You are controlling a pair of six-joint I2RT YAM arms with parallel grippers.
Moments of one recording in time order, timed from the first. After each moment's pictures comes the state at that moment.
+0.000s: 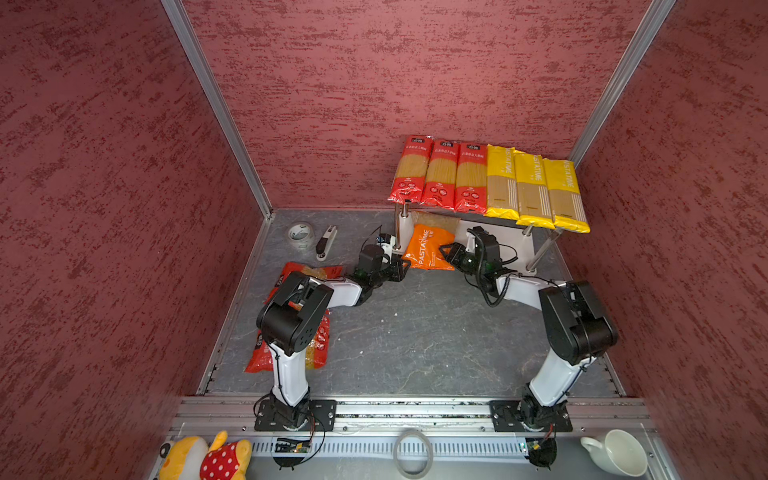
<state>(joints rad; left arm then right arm) -0.51 1.90 0.98 0.50 0.27 -0.50 0.26 1.79 0.94 0.39 -0.33 0.85</state>
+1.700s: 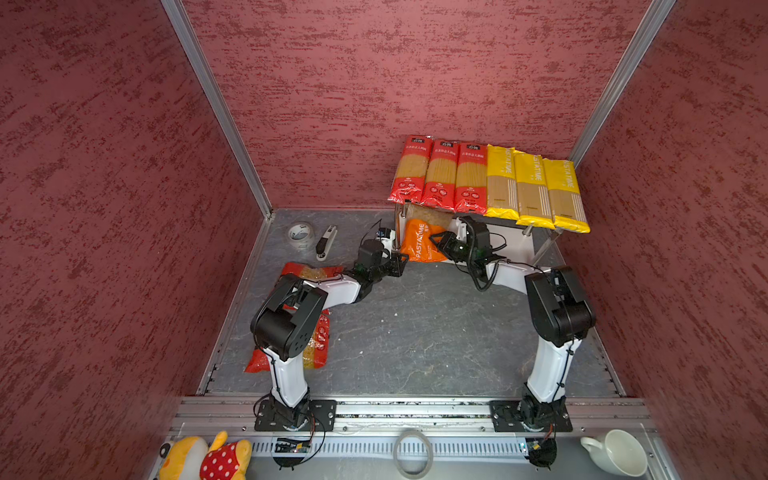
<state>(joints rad) -0.51 1.85 0.99 0.43 0.21 -0.45 0.28 1.93 1.15 0.38 -0.42 0.94</state>
